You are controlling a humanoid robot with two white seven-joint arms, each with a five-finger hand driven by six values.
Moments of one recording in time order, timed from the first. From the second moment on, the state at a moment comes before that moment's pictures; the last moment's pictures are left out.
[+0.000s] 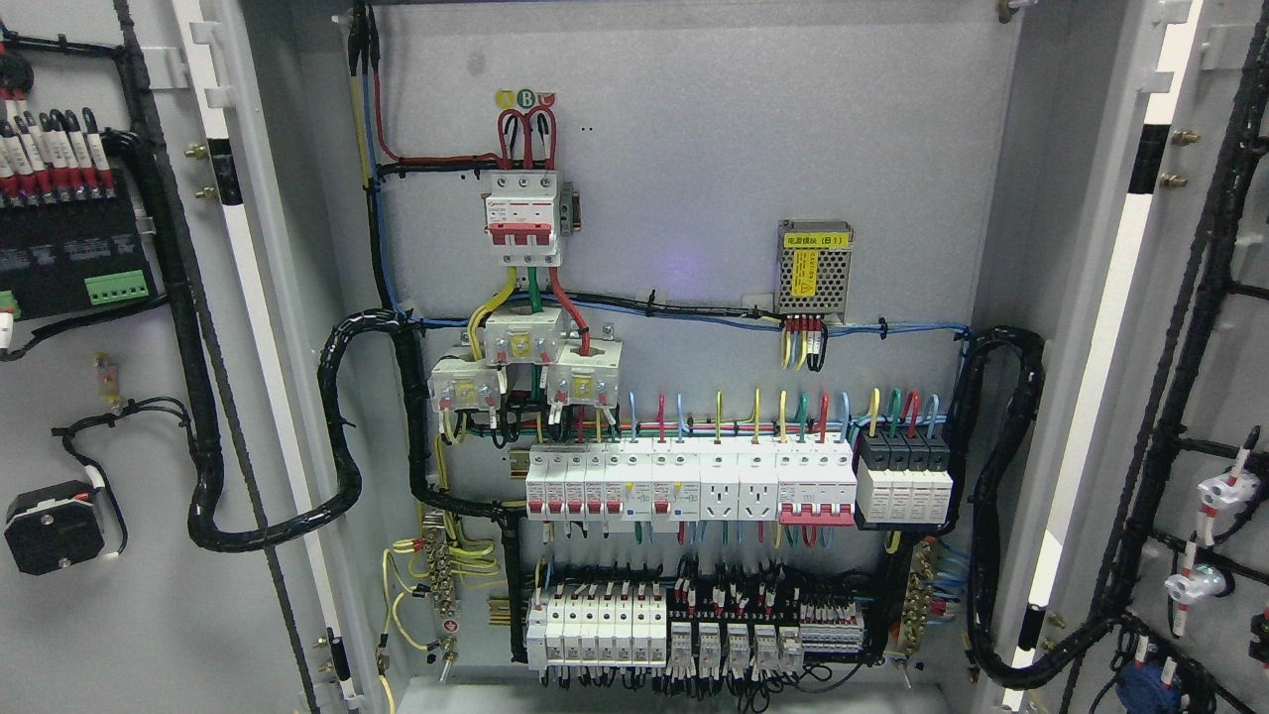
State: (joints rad) left arm -0.03 0.52 0.32 -1.28 0.65 -0.77 -0.13; right arm 0.53 -0.40 -0.47 -1.90 -0.88 -0.60 0.40
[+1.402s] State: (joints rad) left arm 0.17 0.34 0.00 -1.60 0.30 -0.77 -0.14; right arm 0.51 -0.48 -0.23 -1.93 -0.85 -0.67 0.42
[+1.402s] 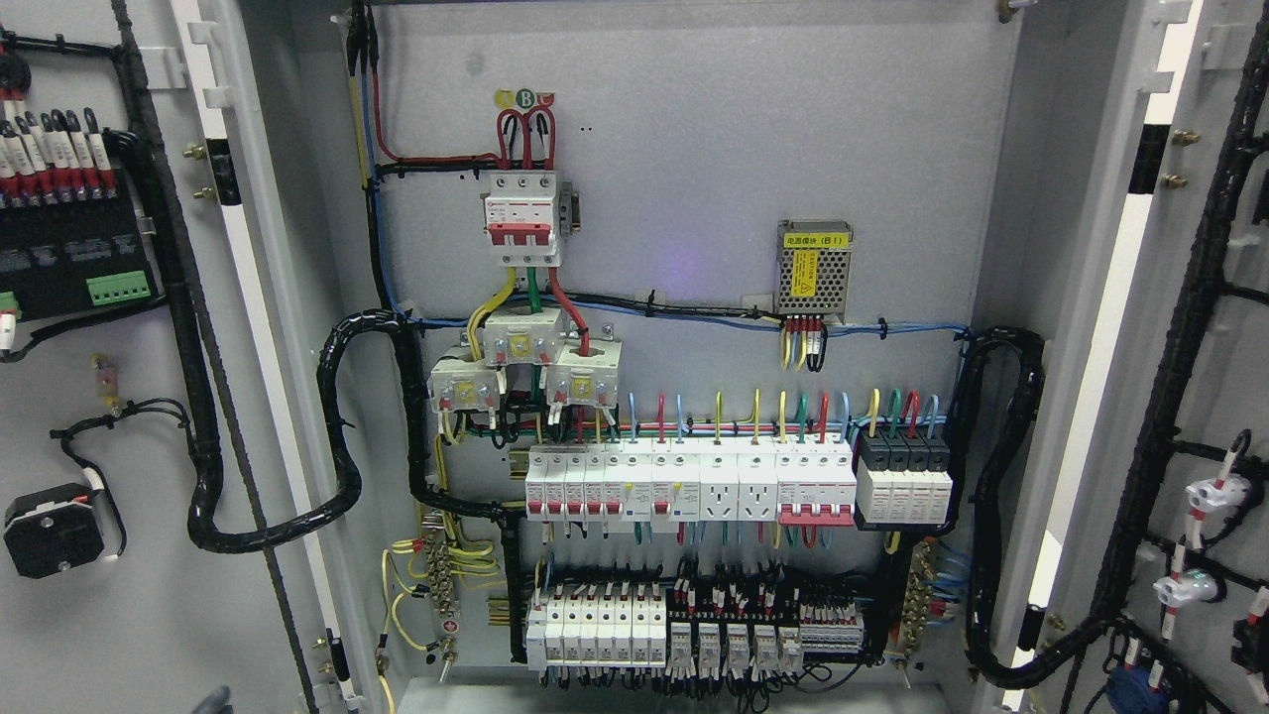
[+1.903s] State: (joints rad) left arm 0.31 0.19 -0.12 -1.58 0.09 -0.77 -0.13; right arm 0.48 -0.47 -0.01 -1.86 -0.72 -0.67 0.42
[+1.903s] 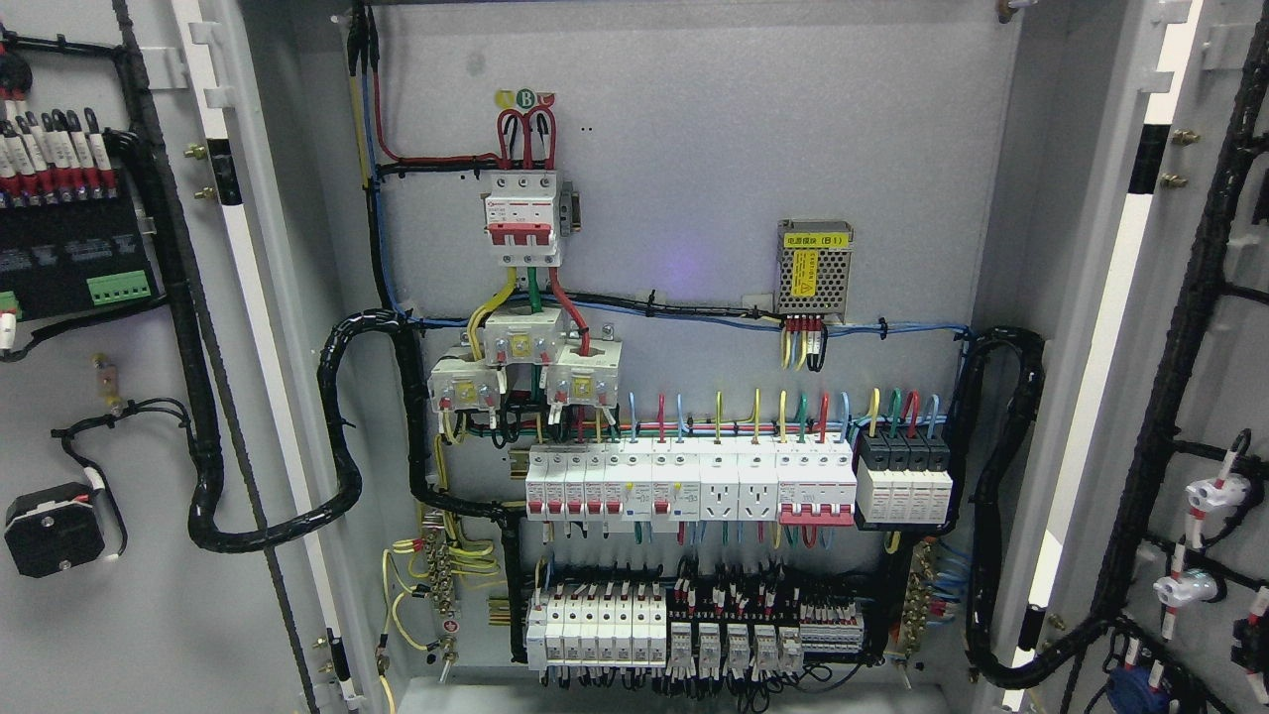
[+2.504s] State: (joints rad) left arm 0.45 0.12 -0.17 -1.47 0.06 -0.77 -0.13; right arm 0.64 -0.43 0.17 -1.72 -0.64 -0.71 0.41
